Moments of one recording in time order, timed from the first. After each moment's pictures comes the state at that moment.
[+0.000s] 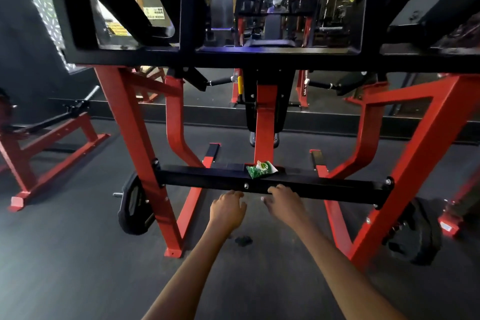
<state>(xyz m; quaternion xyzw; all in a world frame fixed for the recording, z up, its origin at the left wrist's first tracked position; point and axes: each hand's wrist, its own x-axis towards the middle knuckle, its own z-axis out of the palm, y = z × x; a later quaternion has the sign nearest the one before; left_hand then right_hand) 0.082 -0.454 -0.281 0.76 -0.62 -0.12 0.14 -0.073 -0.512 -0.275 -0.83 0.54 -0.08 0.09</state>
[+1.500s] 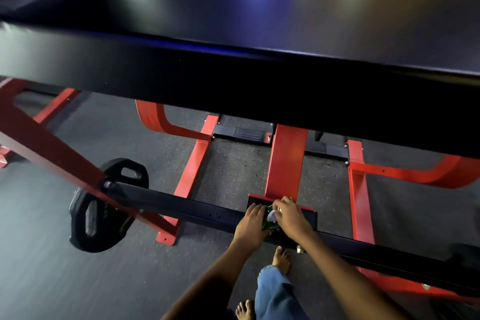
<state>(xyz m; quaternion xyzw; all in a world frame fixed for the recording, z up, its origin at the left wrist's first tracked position) 0.140 -0.829 -0.490 0.71 -0.61 -0.31 0.13 0.013 -0.899 -0.463 -0.81 0.49 -0.02 0.32</state>
